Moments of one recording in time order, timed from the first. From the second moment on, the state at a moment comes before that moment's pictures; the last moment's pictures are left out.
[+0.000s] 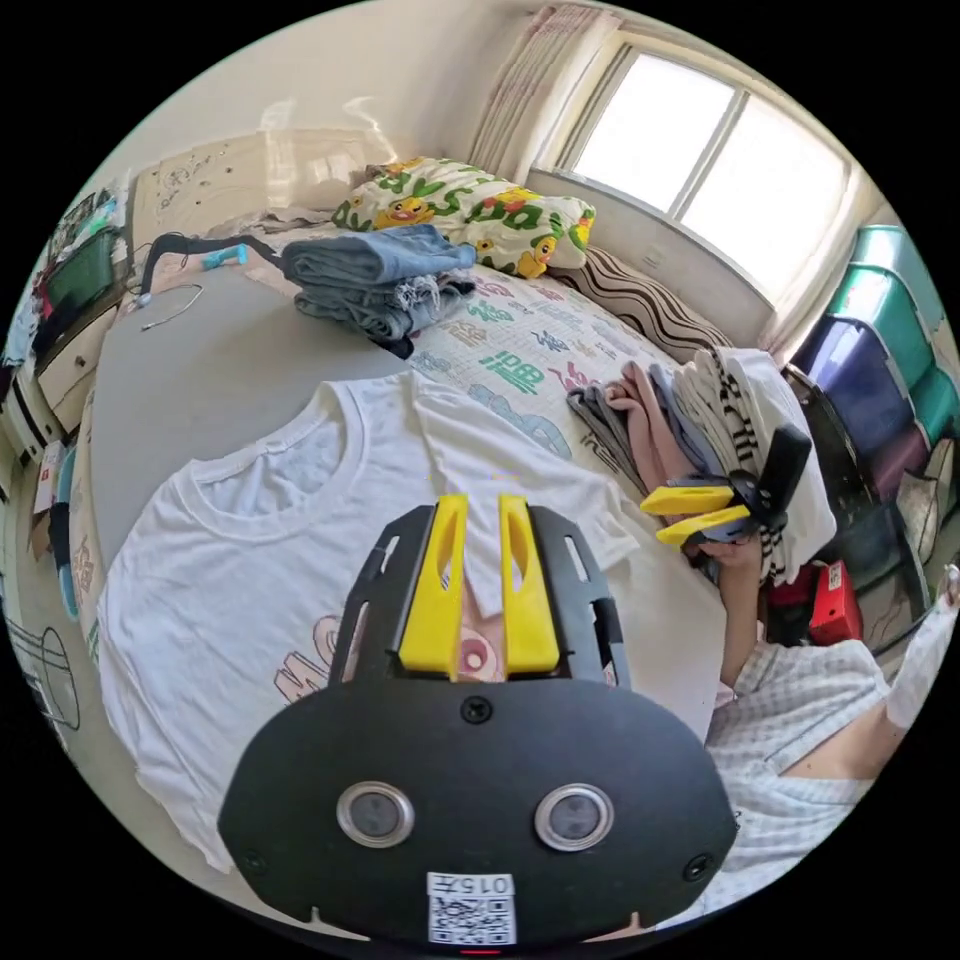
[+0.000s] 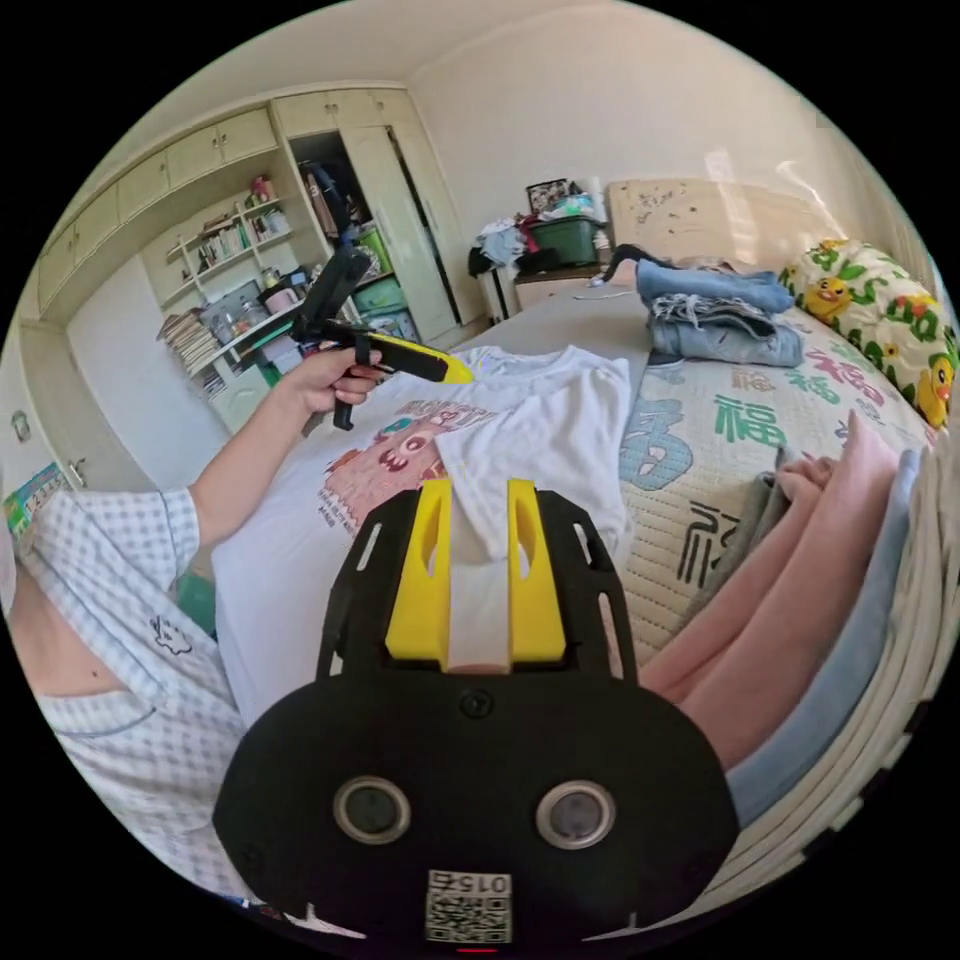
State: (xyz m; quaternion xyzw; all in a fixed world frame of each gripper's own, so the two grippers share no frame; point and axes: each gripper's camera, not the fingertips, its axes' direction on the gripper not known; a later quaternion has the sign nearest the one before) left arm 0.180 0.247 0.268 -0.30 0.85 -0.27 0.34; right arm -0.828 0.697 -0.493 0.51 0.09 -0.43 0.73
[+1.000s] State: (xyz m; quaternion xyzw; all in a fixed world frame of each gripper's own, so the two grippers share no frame) left arm 0.157 0.269 0.206 -0.23 0.90 -0.12 0.35; right arm -0.845 0.700 -0.472 0.44 0.16 -0.48 0.74
